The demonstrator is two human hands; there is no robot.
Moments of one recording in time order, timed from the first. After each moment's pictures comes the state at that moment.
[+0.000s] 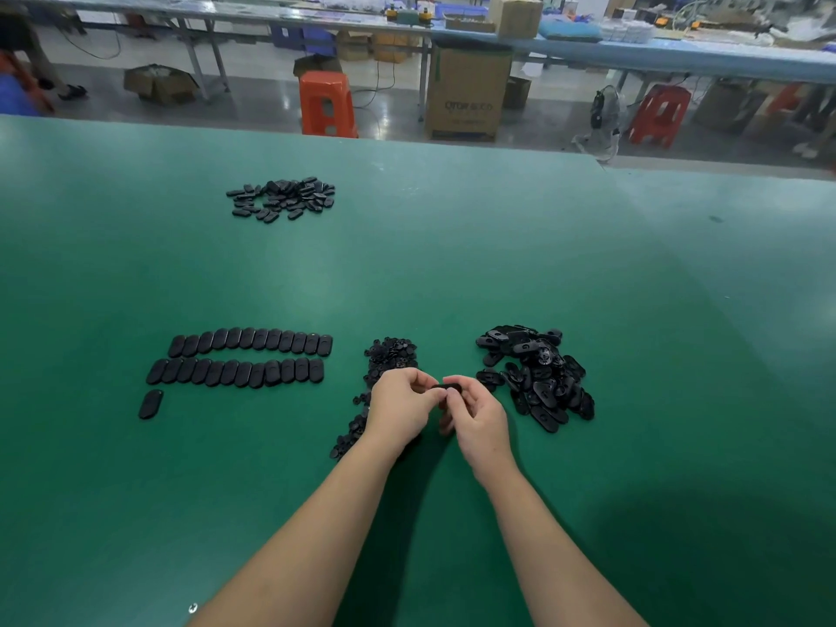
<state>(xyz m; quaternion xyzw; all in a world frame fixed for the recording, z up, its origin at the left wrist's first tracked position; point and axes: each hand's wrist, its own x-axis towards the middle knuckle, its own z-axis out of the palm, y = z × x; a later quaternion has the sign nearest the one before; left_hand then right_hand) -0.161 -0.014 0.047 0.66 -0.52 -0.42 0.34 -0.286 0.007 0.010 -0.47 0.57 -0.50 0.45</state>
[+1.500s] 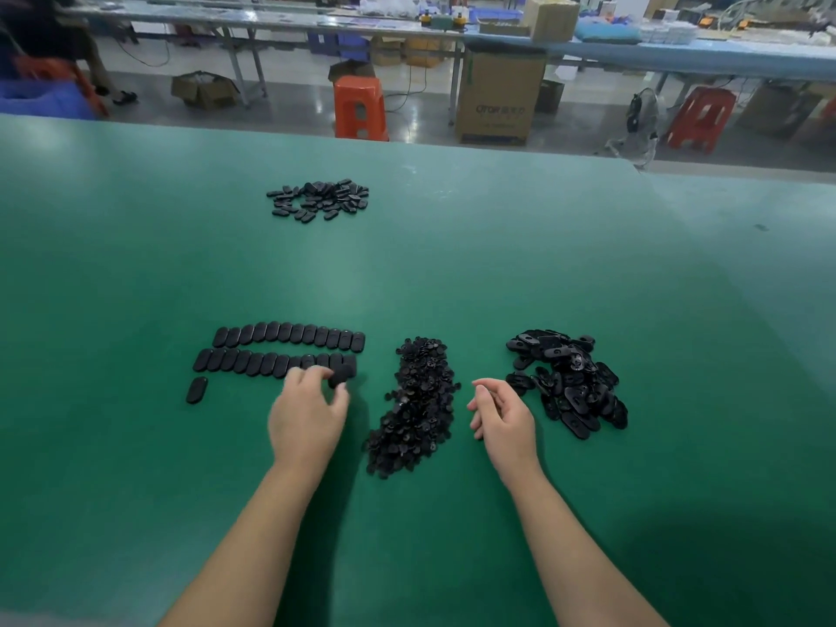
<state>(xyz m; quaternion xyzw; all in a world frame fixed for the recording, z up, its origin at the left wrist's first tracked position) -0.030 0.017 0.030 0.79 -0.54 -0.07 0.28 -0.285 0.009 0.010 -0.50 0.60 -0.47 0.42</state>
